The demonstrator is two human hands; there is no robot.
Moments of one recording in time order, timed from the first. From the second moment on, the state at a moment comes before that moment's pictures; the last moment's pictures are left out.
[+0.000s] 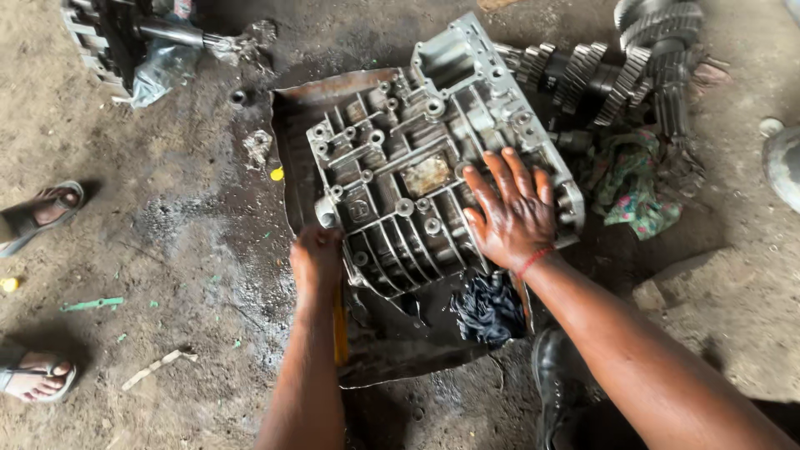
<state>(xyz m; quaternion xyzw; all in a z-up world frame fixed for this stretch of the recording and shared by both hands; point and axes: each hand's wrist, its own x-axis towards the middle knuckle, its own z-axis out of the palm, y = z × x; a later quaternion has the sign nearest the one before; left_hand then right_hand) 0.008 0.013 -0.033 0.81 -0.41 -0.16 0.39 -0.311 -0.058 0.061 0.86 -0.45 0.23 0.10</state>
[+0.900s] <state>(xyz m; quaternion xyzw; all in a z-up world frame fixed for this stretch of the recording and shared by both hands) -0.054 0.134 -0.114 0.86 -0.03 -0.36 0.35 -0.360 0.033 -0.080 0.79 -0.51 0.33 -0.05</state>
